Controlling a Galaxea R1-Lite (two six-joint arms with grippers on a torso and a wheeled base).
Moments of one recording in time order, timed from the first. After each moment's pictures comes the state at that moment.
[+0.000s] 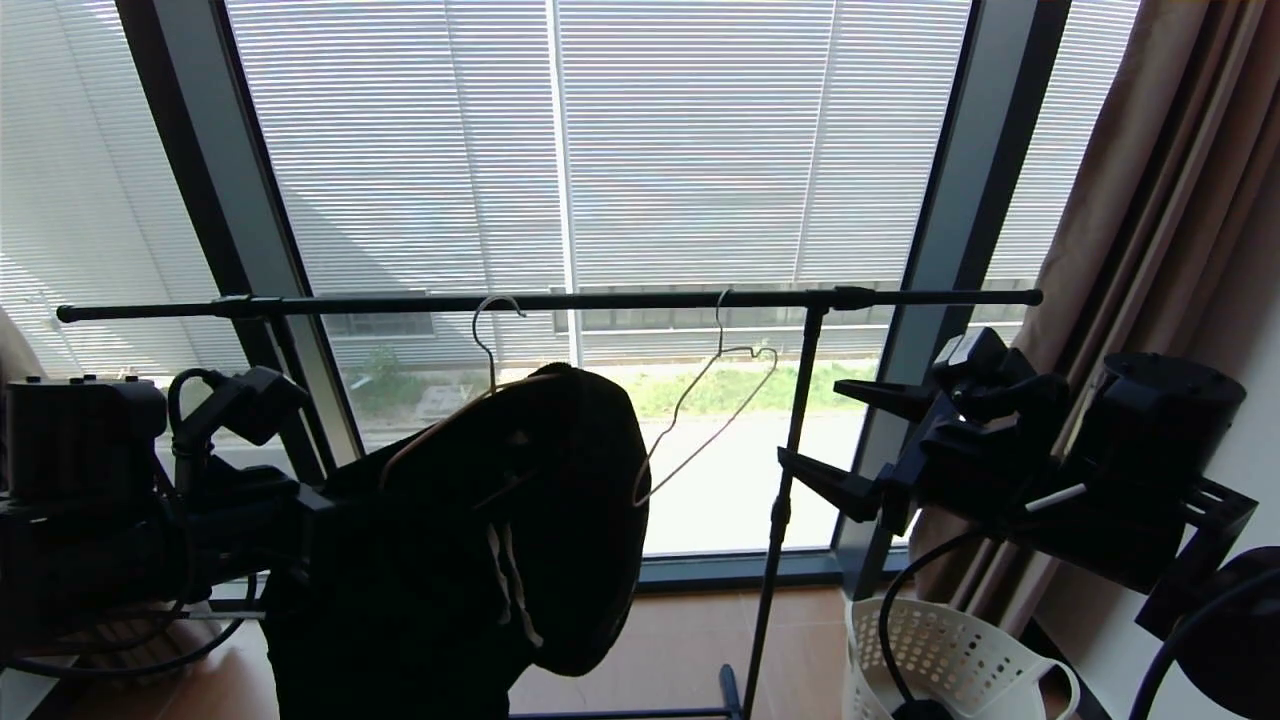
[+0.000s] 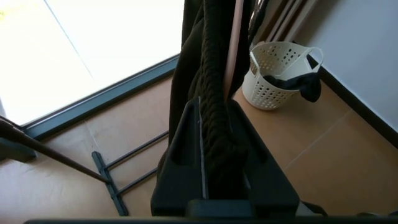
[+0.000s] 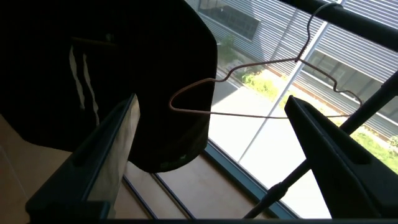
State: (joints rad) left arm -0.05 1.54 -0.53 -0.48 -0.51 0.14; right arm 0.37 1.76 -0.53 -1.09 0.40 -0.16
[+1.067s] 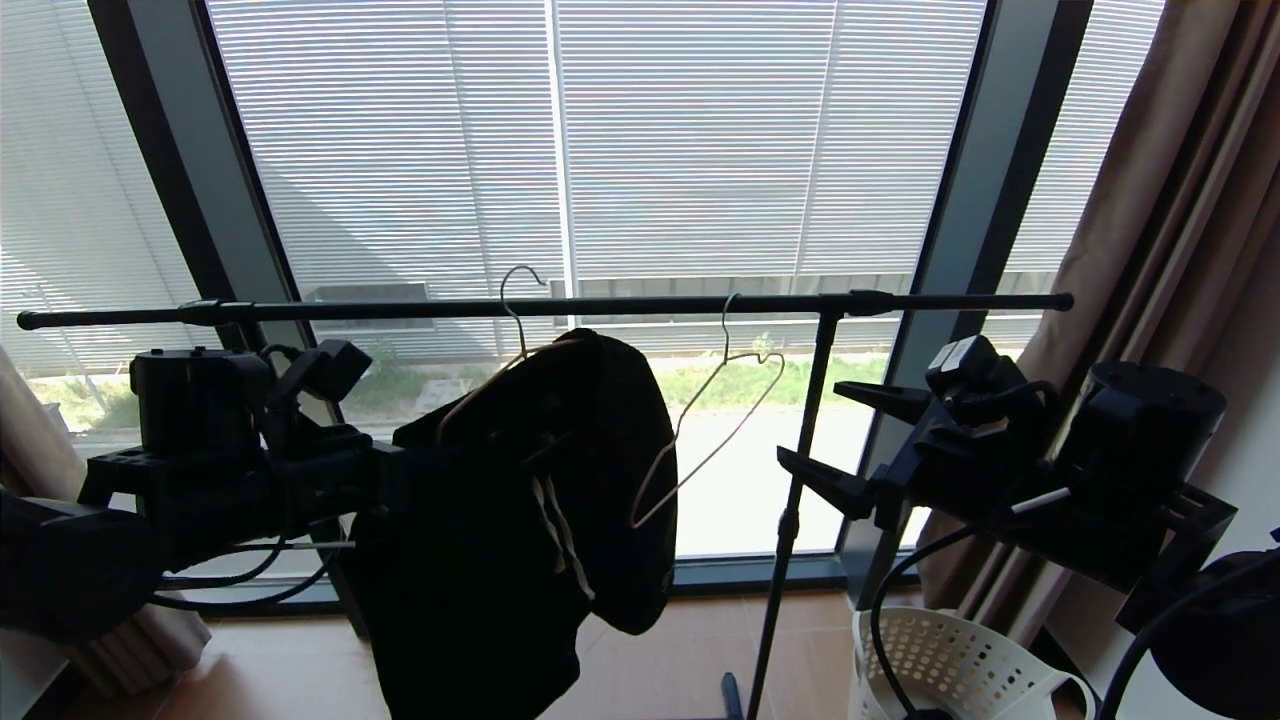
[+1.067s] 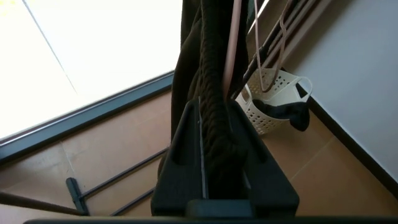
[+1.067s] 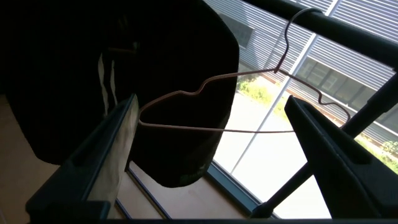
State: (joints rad) left arm -0.11 1.76 -0.66 -0.66 -0.50 -0.01; right arm 0.36 1.80 -0.52 -1.16 0.40 -0.16
